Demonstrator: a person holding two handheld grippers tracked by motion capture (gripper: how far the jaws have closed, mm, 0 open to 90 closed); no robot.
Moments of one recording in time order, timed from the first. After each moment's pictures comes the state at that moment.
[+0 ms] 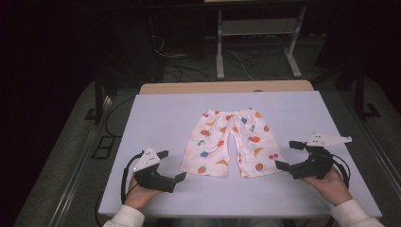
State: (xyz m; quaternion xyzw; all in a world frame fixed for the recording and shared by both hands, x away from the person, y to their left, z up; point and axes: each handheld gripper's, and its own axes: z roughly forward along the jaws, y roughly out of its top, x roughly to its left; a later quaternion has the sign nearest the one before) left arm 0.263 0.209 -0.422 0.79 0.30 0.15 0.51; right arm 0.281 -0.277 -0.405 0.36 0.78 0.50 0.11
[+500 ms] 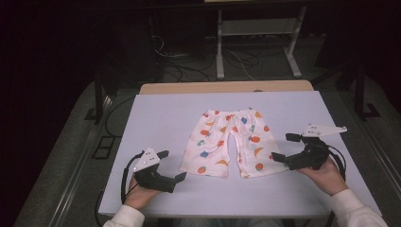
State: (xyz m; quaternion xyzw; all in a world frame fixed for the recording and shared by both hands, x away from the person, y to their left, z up) left arm 0.263 0.209 -0.422 0.79 0.30 0.15 0.51; right arm 0.301 -0.269 -0.392 0.35 0.79 0.49 0.11
